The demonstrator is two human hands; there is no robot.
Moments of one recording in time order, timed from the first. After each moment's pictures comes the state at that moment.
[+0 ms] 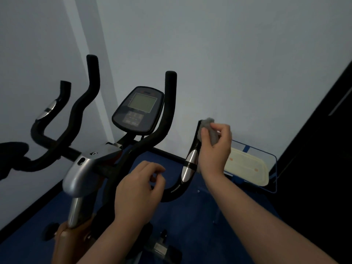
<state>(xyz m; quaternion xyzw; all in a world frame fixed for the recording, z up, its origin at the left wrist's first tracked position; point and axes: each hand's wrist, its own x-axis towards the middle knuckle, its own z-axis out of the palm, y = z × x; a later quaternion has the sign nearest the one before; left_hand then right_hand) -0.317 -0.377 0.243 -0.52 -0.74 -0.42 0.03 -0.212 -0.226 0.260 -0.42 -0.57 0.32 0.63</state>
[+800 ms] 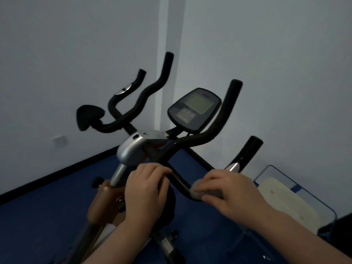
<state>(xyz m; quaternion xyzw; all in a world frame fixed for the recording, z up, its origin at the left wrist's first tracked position) -0.316 -0.421 0.216 -0.41 -0.78 -0.41 0.23 -0.172 -0.257 0.279 -0.07 -0.98 0.12 0.10</state>
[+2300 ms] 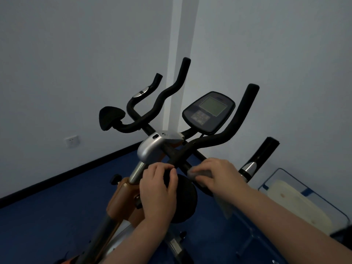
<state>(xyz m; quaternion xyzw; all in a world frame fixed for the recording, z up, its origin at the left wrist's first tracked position) -0.316 -0.438 0.208 -0.26 -0.80 -0.52 0.14 -0.240 -0.282 0.264 -0.13 -0.97 0.19 0.09</state>
